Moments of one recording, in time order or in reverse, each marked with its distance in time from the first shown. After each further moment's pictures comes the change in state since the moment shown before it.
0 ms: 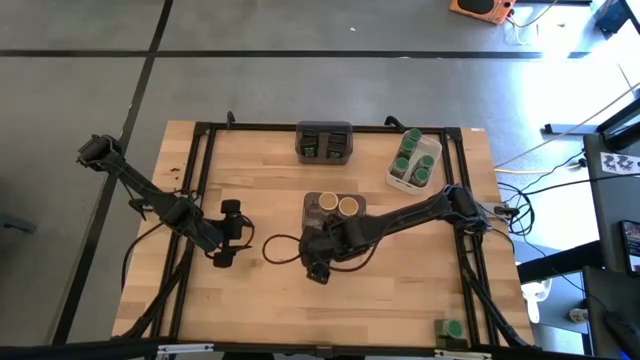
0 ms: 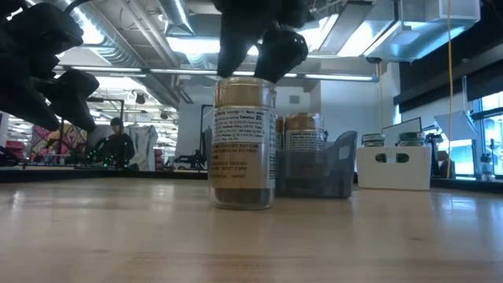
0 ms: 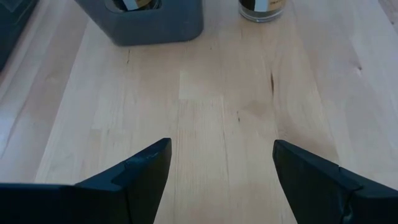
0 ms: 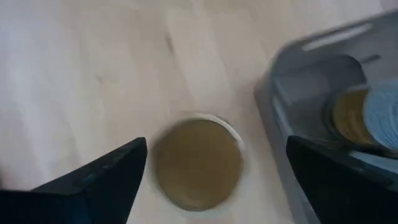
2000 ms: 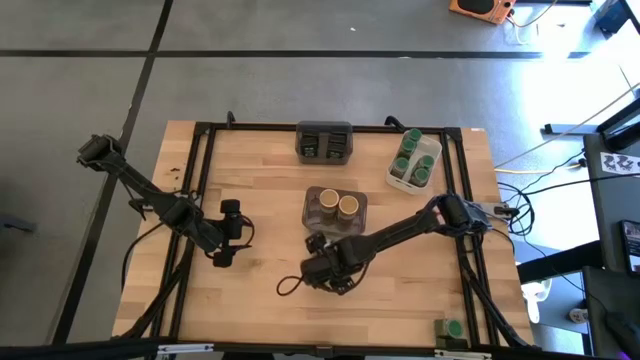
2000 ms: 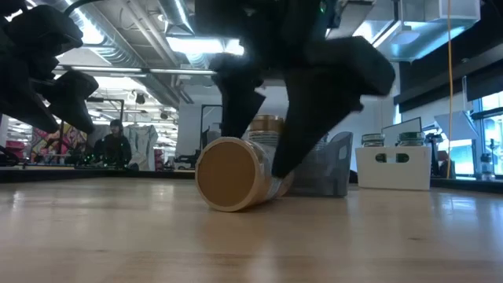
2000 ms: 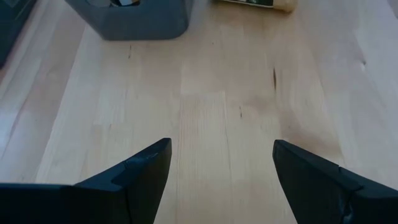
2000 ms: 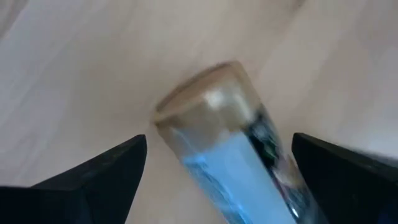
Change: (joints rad) left arm 0.000 0.000 0.000 -0.016 0.000 -0.006; right arm 0.054 0.080 -0.143 0.152 0.005 -0.915
